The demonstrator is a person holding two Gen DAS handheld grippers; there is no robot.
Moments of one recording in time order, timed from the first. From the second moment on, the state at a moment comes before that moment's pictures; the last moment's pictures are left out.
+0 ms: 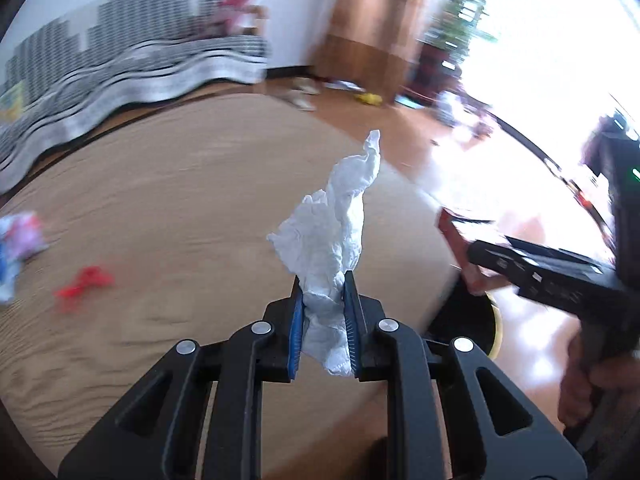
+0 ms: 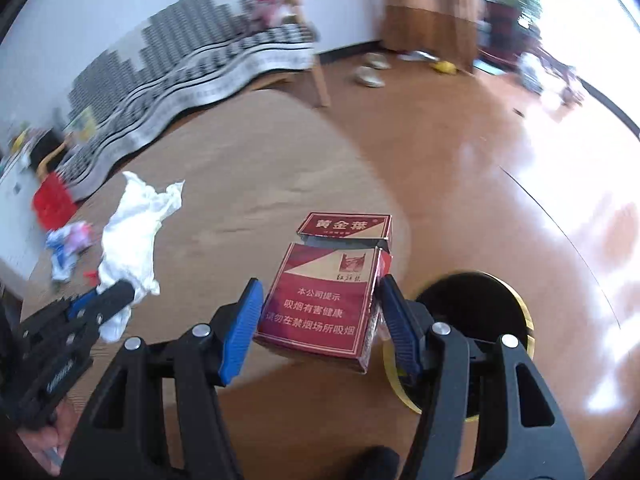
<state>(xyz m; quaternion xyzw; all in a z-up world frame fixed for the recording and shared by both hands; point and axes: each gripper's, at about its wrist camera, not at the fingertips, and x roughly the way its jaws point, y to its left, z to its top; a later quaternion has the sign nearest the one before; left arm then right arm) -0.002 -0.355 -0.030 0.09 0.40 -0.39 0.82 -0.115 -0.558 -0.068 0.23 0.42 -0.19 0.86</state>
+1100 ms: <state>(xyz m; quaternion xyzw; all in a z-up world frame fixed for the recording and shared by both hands) -0.061 -0.526 -0.119 0.15 0.46 -0.48 0.73 -0.184 -0.696 -0.199 0.37 0.51 -0.24 0.74</state>
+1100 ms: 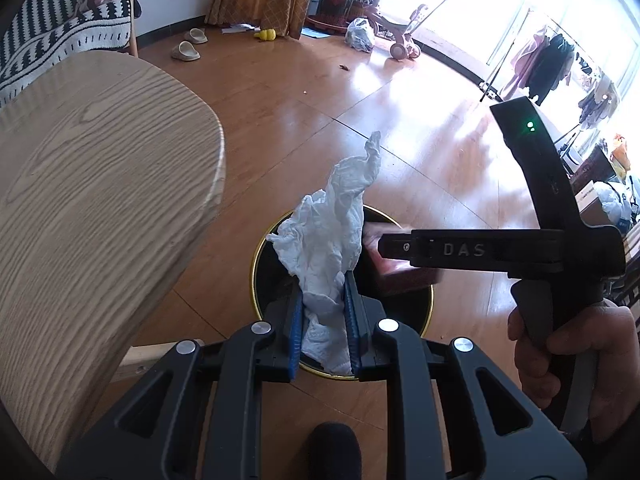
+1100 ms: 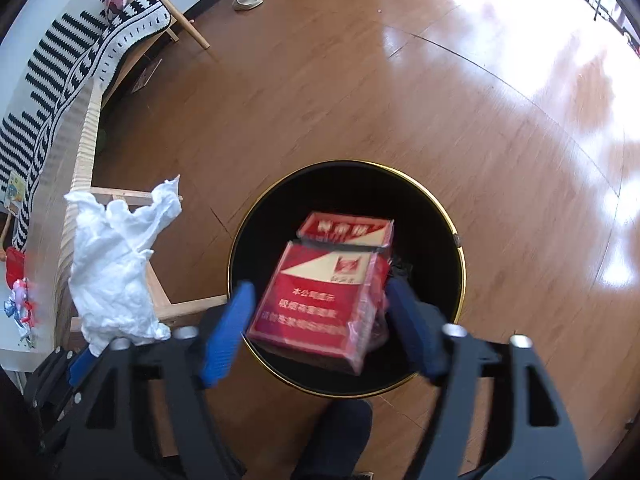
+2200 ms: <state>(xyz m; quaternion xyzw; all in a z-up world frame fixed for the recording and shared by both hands) -0.013 -0.424 -0.055 0.11 0.43 -0.46 0.77 -0.131 -0.615 -0.067 0.32 0.40 -0.22 0.83</state>
